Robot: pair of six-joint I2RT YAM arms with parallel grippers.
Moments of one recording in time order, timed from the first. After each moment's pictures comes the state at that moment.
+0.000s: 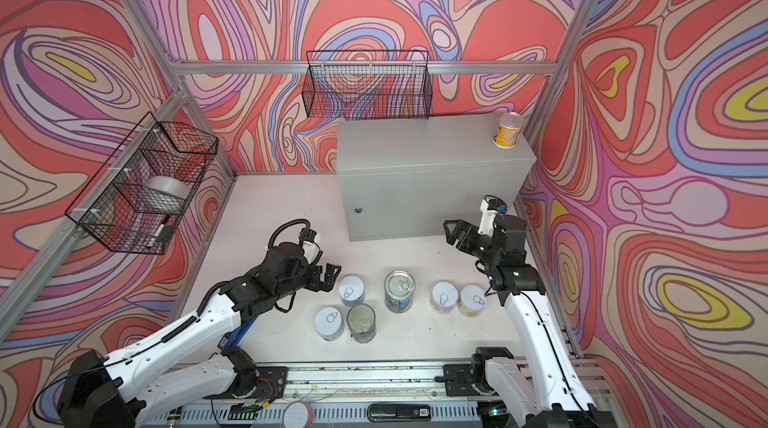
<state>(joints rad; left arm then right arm) -0.69 1.02 0.68 -0.35 -0.10 -0.39 0.00 0.92 0.78 -0.35 -0.37 0.50</state>
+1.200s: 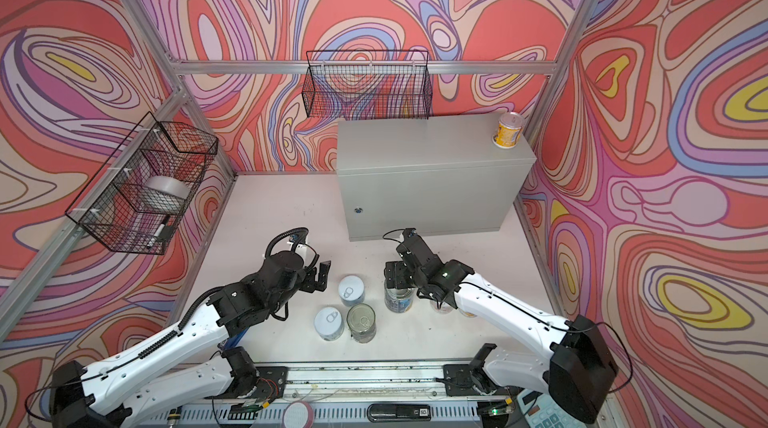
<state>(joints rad) -0.81 0.94 0.71 -0.44 -0.44 -0.39 0.75 1.20 0.82 -0.53 0.08 0.58</state>
